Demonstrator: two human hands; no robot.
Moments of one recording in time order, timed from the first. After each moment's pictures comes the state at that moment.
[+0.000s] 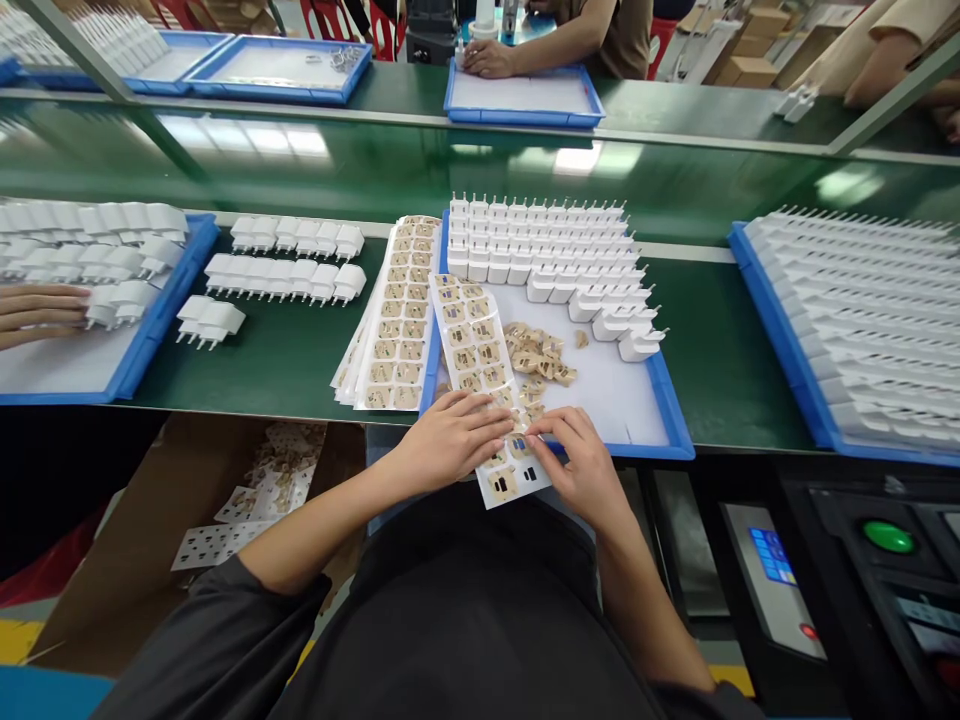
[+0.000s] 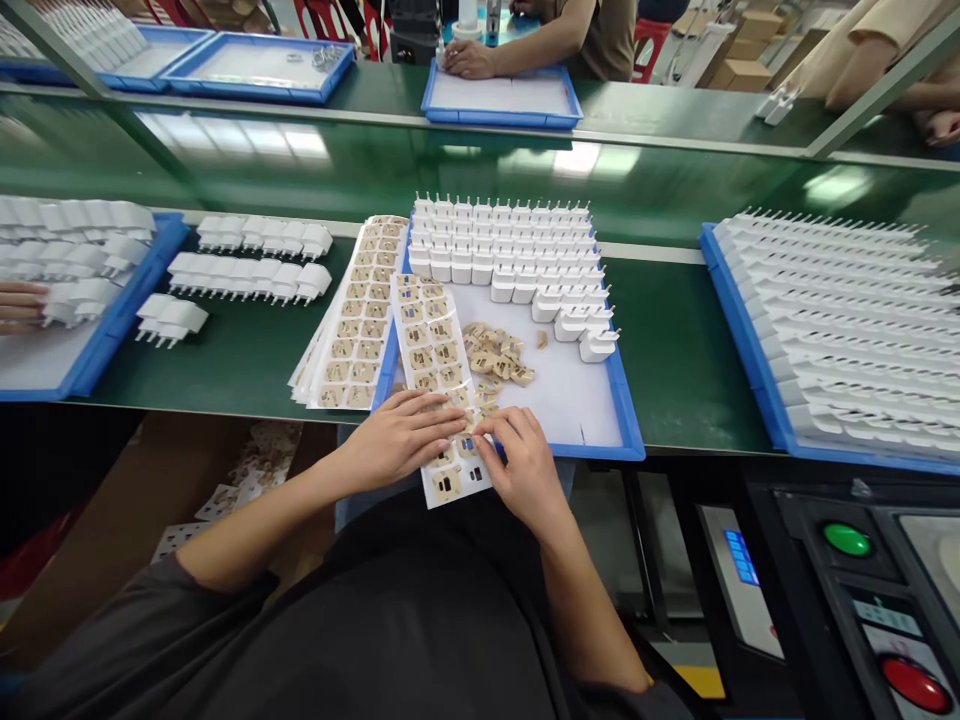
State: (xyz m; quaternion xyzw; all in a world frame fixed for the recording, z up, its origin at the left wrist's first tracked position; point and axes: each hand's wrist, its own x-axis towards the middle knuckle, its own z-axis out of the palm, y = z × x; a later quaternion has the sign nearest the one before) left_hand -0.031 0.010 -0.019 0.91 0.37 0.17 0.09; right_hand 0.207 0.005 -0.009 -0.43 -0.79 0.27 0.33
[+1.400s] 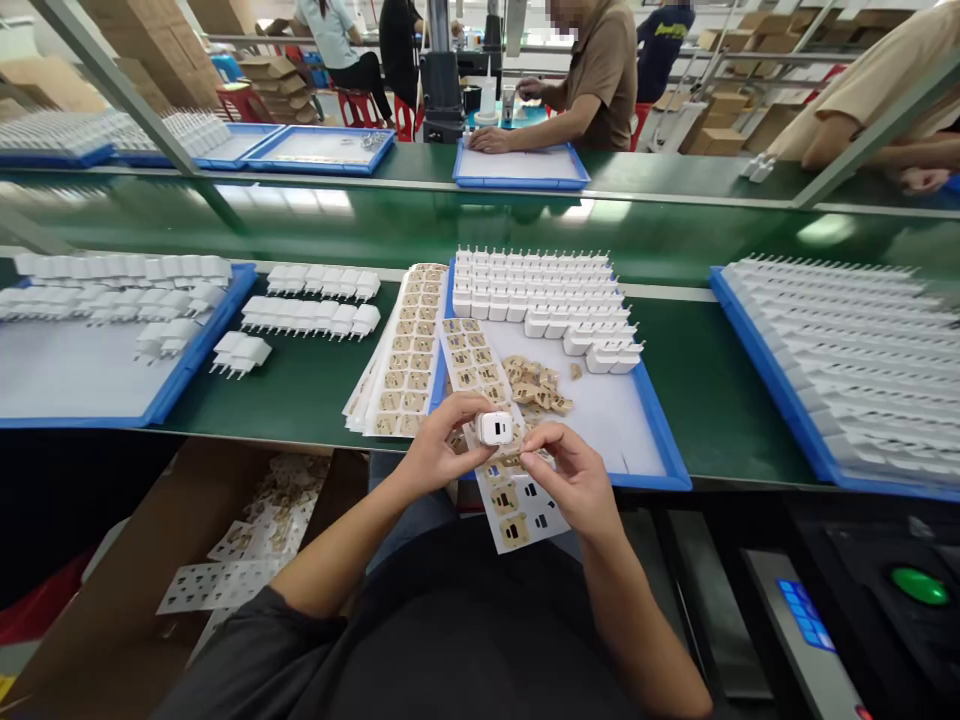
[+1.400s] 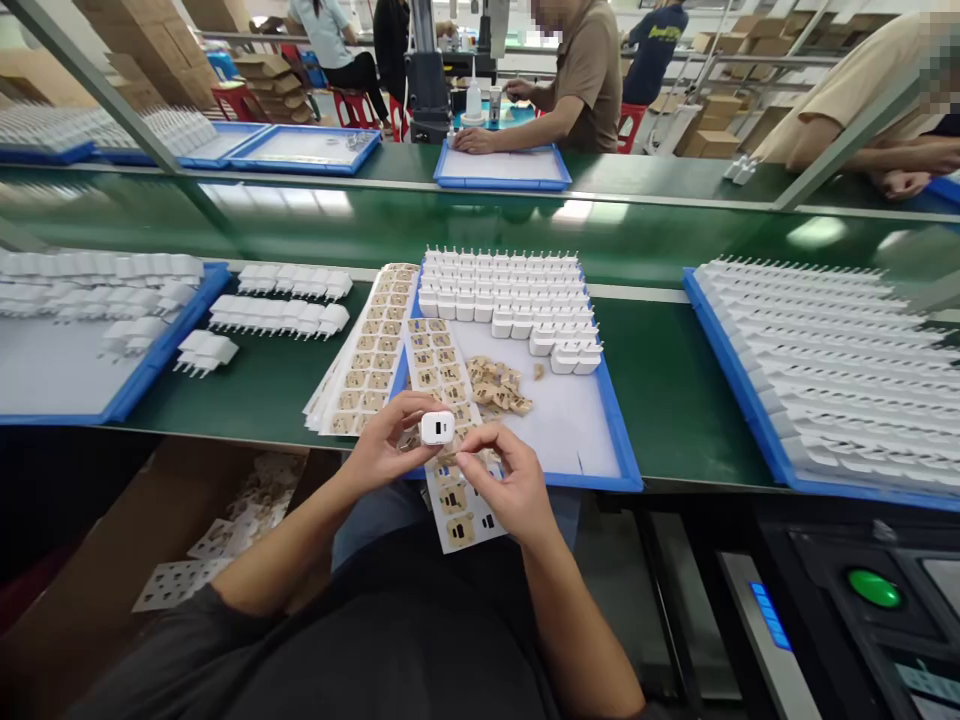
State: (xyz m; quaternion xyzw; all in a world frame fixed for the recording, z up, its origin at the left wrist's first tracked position) left_hand -0.025 0.024 -0.013 0.68 0.39 0.50 0.38; right_hand 0.187 0.014 0.011 -0.37 -0.63 0.50 0.46
